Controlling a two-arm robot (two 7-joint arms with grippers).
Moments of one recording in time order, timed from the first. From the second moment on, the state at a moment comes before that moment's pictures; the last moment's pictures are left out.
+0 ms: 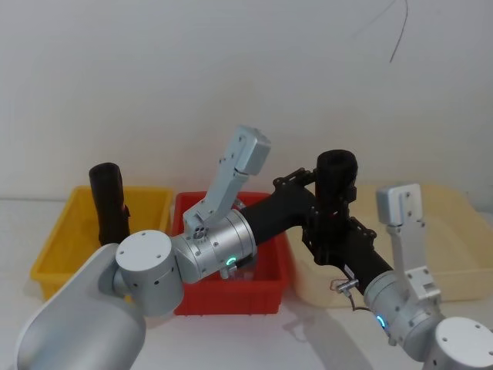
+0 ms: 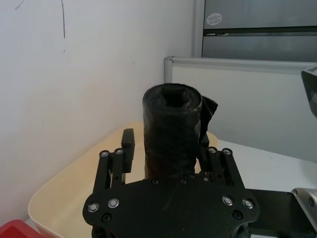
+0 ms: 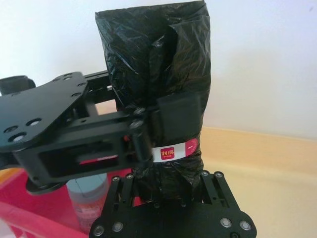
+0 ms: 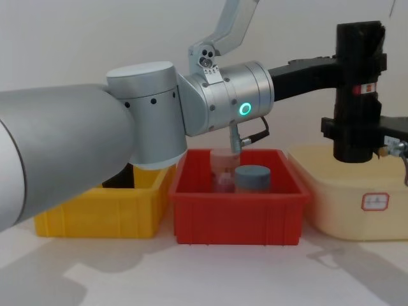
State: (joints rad) left arm -0.82 -0.07 0.55 -0.88 -0.43 -0.13 -0.69; right arm 0.28 0.20 -0.23 -1.52 0.20 0.17 0.14
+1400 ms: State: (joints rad) left arm -0.79 -0.05 0.55 -0.93 -0.41 -0.13 -0.63; right arm 0.45 0.31 -0.08 -1.41 0.14 0.41 0.04
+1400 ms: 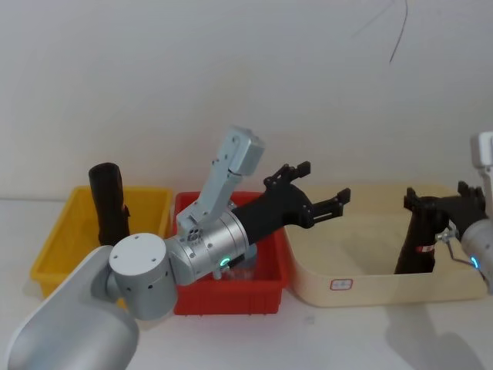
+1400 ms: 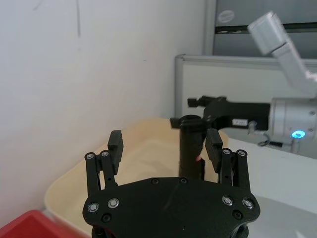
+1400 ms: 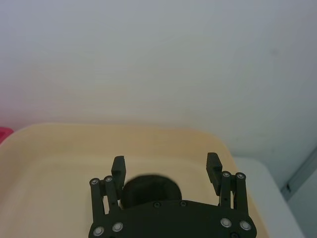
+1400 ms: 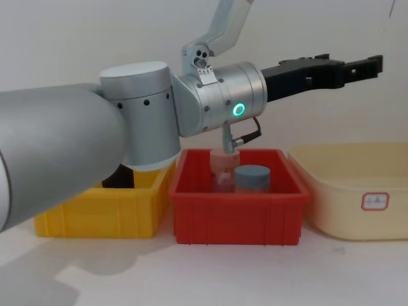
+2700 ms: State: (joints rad) left arm -0.52 0.12 0.43 -1.34 -0.21 -0.06 -0.16; right arm 0.47 0.26 -0.31 -1.53 0.07 0.37 0.22
